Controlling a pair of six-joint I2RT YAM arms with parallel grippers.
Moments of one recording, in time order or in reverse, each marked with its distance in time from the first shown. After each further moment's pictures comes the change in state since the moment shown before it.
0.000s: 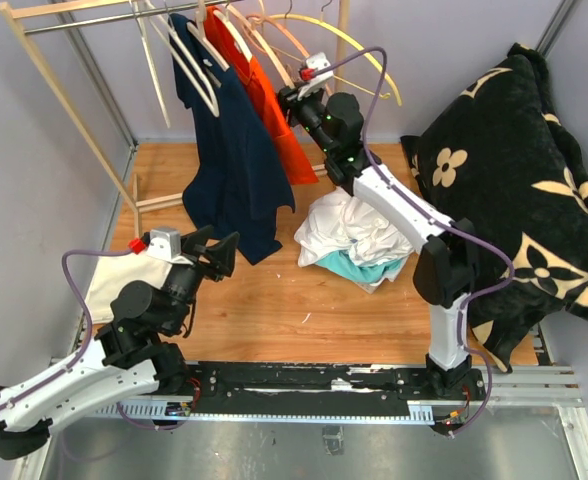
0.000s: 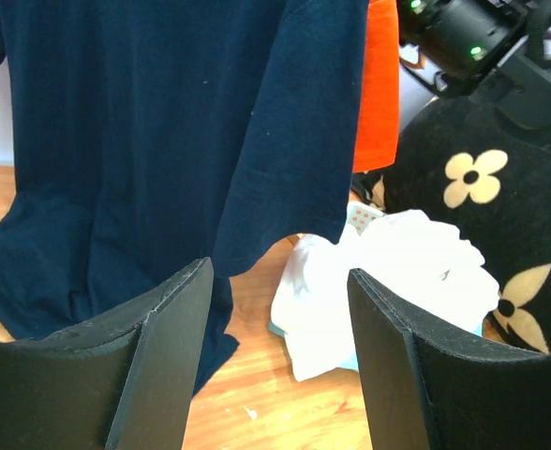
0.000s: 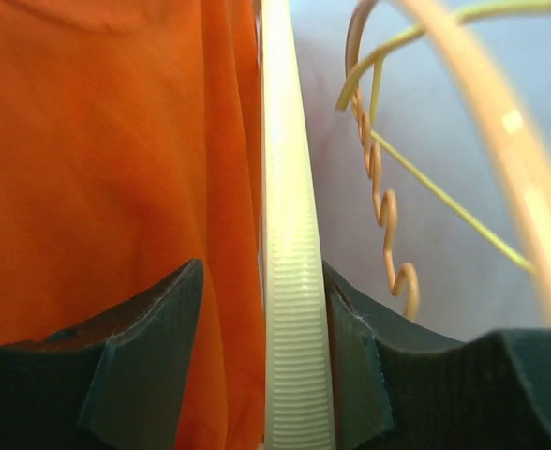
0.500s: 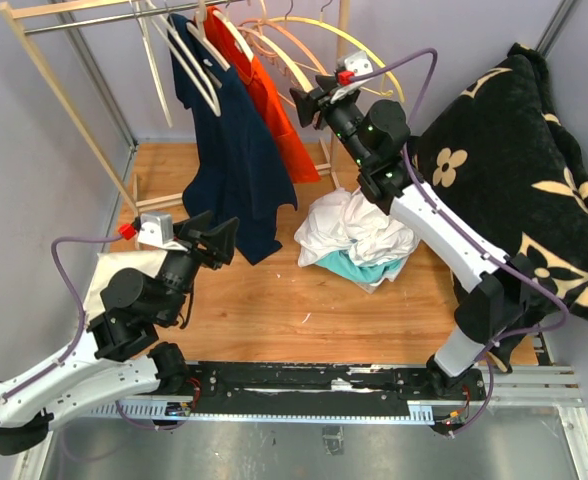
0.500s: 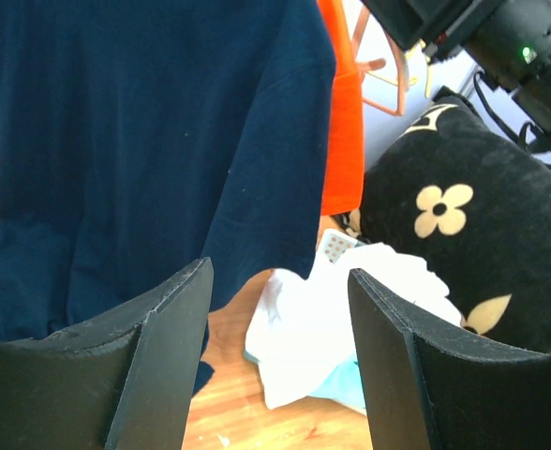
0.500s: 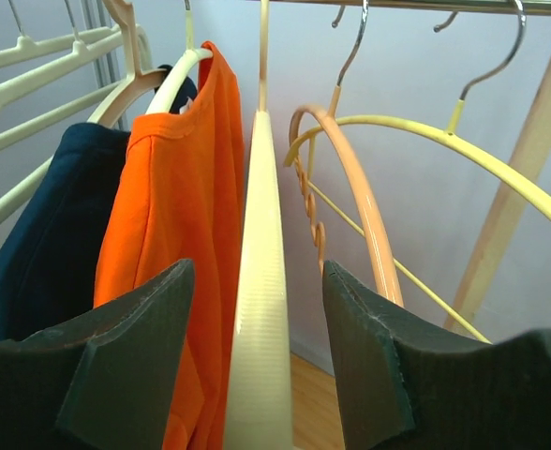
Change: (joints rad) left arm 0.000 0.101 0.154 -0.031 0.012 -0.024; right arm 0.002 -0.342 -0.240 -0.003 0.027 -0.055
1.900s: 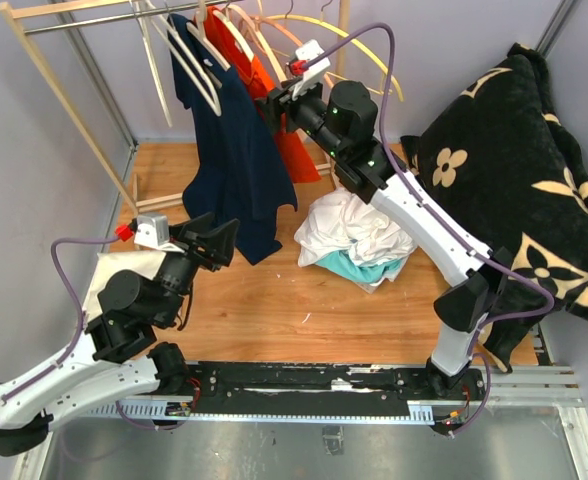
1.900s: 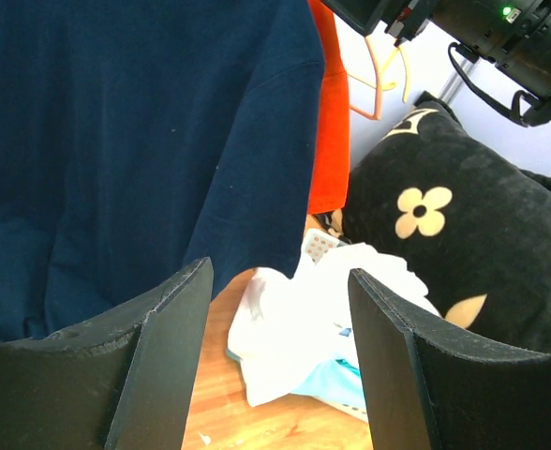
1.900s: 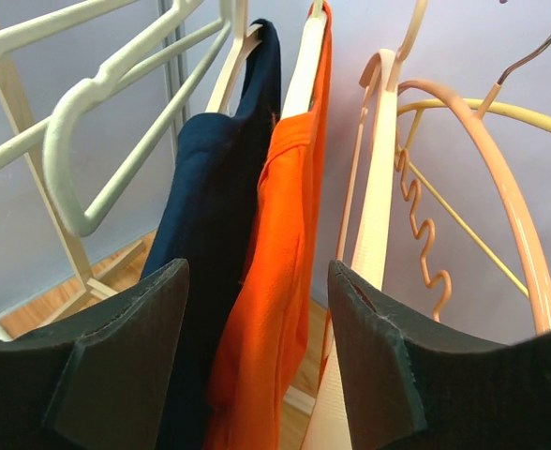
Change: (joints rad) left arm 0.000 -0.005 0.011 -0.007 0.020 -0.045; right arm 0.126 0.104 0.305 -0.387 0.012 -0.046
